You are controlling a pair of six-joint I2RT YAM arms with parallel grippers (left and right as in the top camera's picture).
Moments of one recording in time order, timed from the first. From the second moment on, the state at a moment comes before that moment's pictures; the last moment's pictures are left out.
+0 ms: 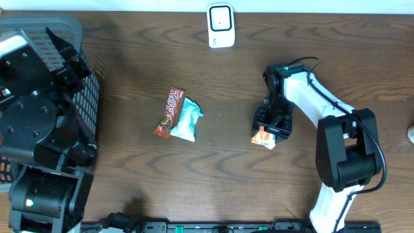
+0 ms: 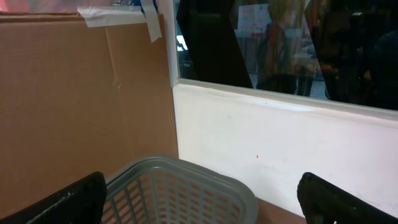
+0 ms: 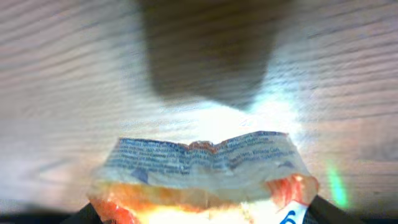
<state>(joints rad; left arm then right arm) -0.20 0.94 1.36 -0.38 -0.77 0.04 0.26 2.01 1.39 -1.25 -0.28 0.50</state>
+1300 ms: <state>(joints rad) -0.20 0.94 1.36 -0.38 -0.77 0.04 0.26 2.01 1.69 -0.83 -0.39 0.35</state>
